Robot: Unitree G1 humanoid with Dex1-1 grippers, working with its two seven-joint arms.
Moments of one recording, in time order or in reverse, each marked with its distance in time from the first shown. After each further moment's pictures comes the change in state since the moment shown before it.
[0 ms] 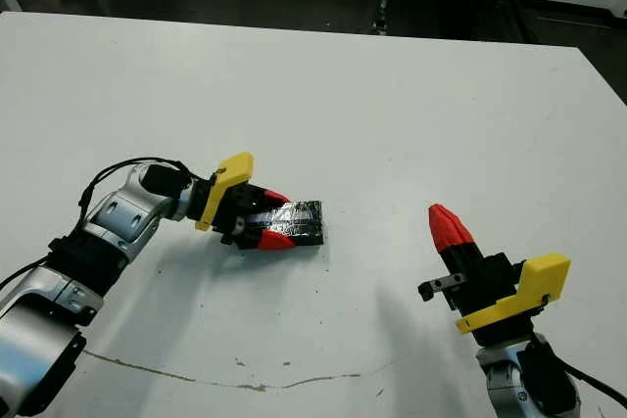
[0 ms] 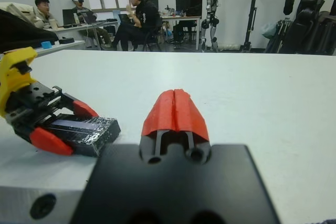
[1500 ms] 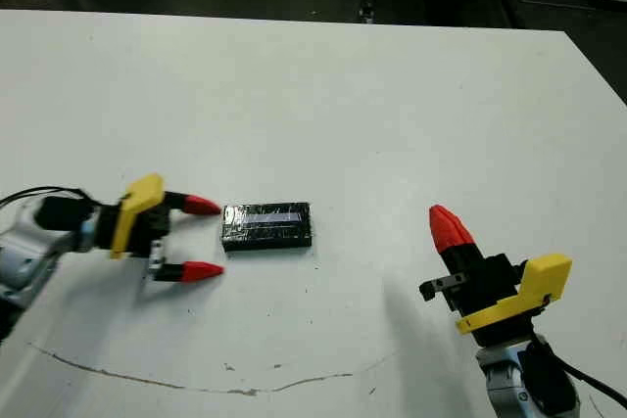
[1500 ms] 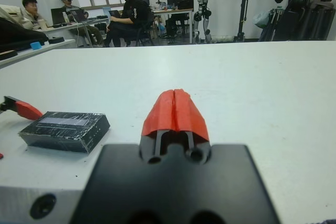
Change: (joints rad) left arm 0.349 0.402 0.247 -0.300 -0.233 0.053 -0.051; right arm 0.000 -0.002 0.000 0.002 0.027 0.012 -0.003
